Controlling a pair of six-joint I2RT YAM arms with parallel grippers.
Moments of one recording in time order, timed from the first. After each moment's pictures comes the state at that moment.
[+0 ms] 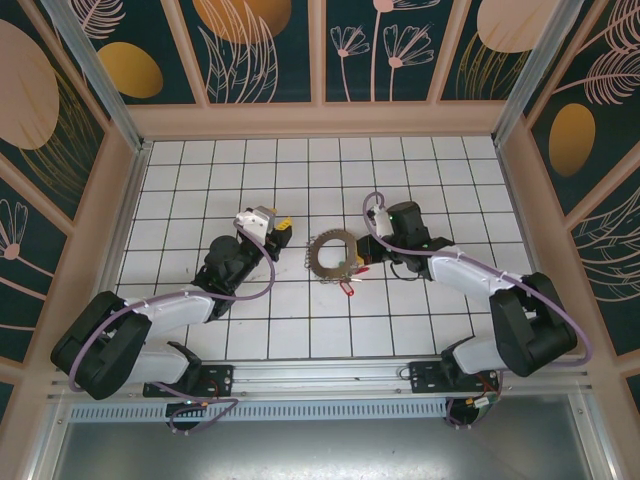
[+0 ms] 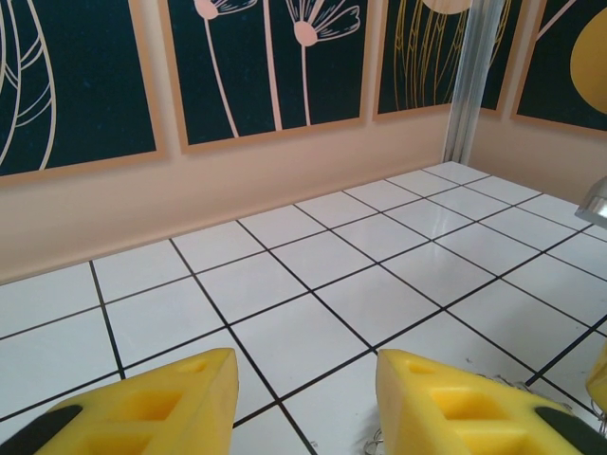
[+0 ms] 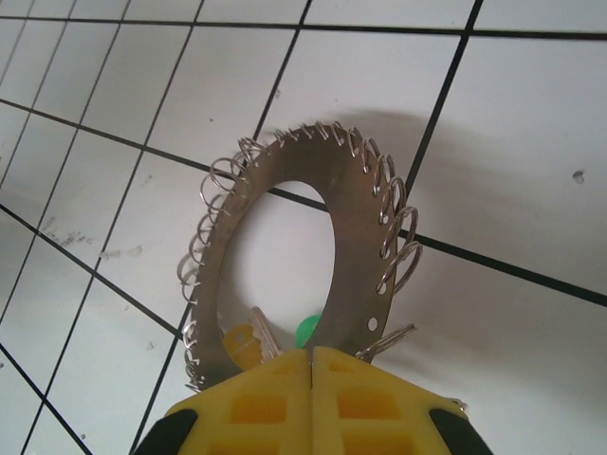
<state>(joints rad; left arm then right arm) -0.60 1.32 0.39 0.90 -0.01 -0.03 0.48 1.39 0.70 -0.11 -0.37 0.31</state>
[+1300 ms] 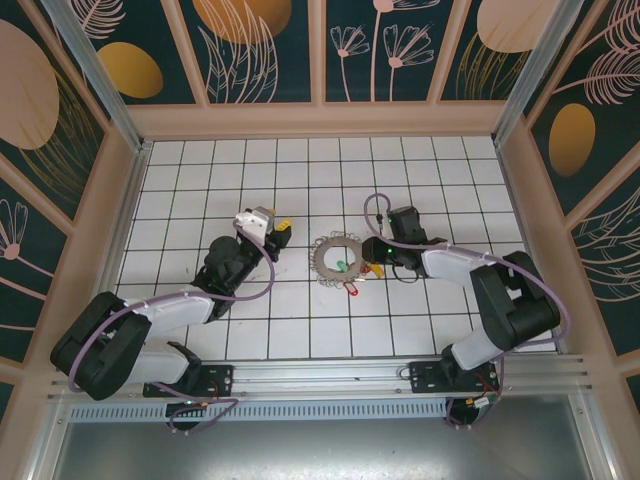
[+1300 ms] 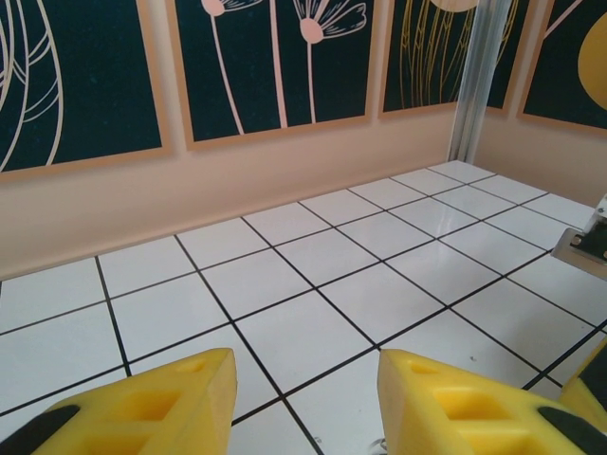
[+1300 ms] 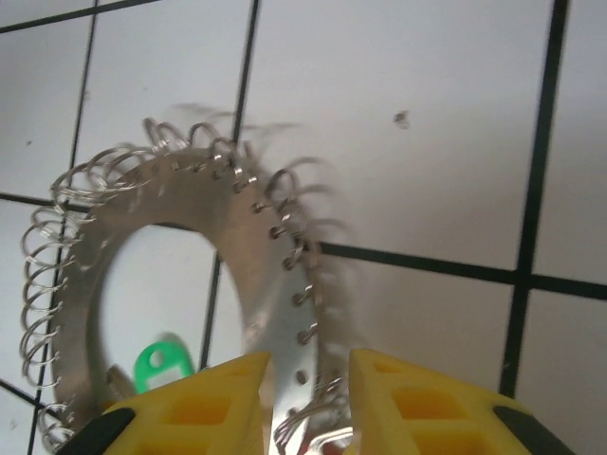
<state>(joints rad) -0.60 1.31 0.38 0.90 -0.03 -0.04 0.41 1.55 0.68 -0.02 -0.28 0.42</state>
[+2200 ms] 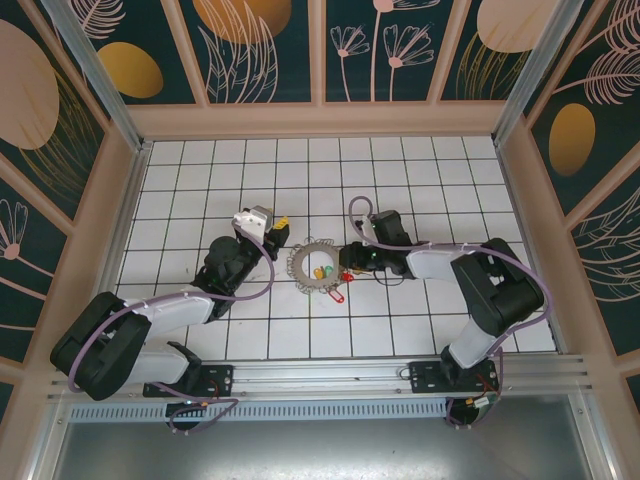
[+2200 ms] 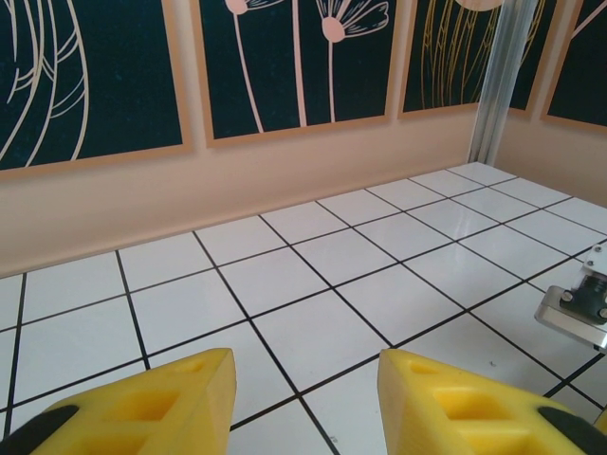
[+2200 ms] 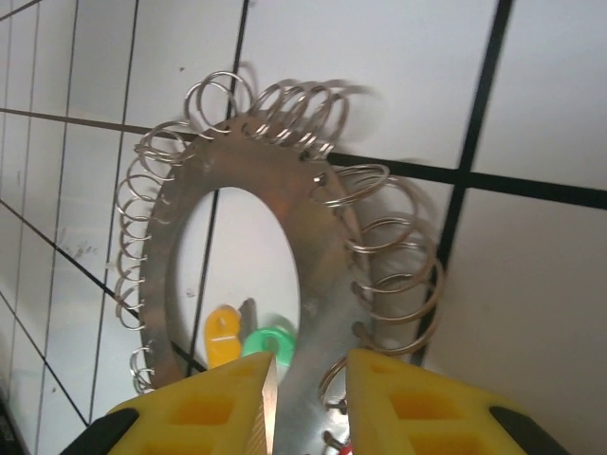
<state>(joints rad) -0.60 1.31 0.38 0.90 -0.07 -0.04 0.54 1.65 0.69 0.13 -0.47 0.57</state>
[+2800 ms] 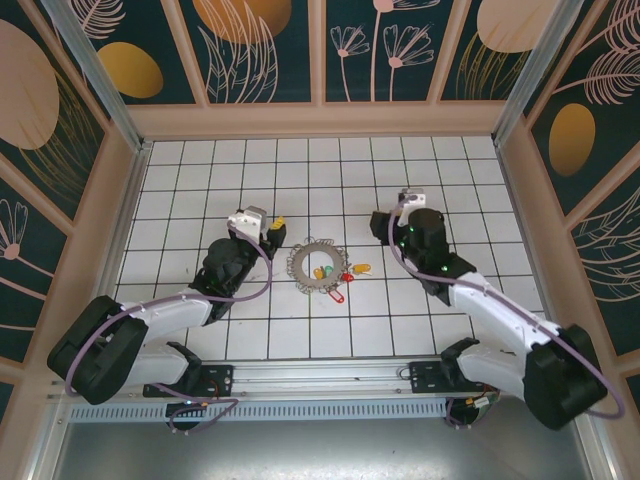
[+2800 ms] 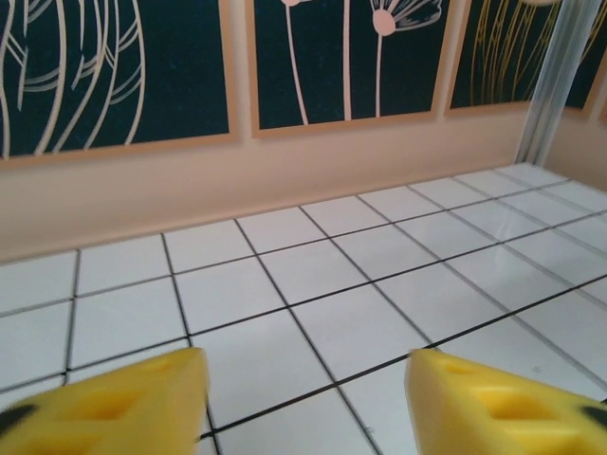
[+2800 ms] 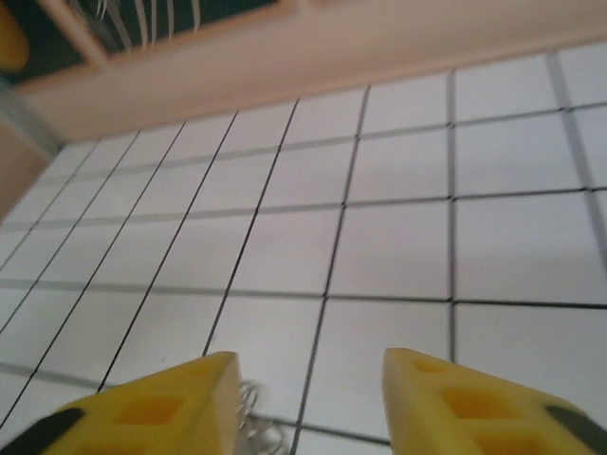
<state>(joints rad) -0.60 1.29 0.36 0.88 -0.17 -0.06 0.51 1.06 0.56 0.16 0.12 0.37</state>
